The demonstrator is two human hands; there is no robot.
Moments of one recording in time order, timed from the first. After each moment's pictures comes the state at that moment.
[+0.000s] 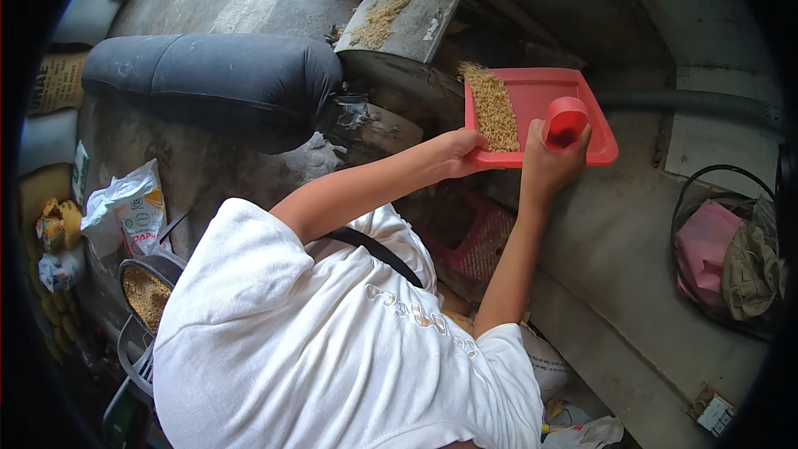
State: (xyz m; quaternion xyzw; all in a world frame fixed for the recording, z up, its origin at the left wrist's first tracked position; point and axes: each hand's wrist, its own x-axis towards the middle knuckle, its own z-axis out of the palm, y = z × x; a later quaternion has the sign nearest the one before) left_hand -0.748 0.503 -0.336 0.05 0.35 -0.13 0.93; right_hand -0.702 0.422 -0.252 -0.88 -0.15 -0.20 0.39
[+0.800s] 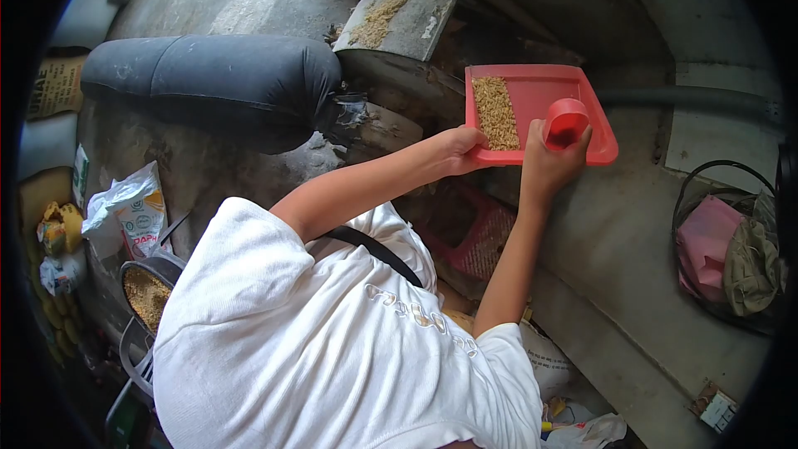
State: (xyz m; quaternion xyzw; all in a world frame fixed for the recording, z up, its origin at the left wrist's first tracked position) left_hand -0.747 0.502 -0.336 0.06 0.33 -0.13 0.93; right_hand -0.704 0.419 -0.255 -0.87 -0.15 -0.20 0.42
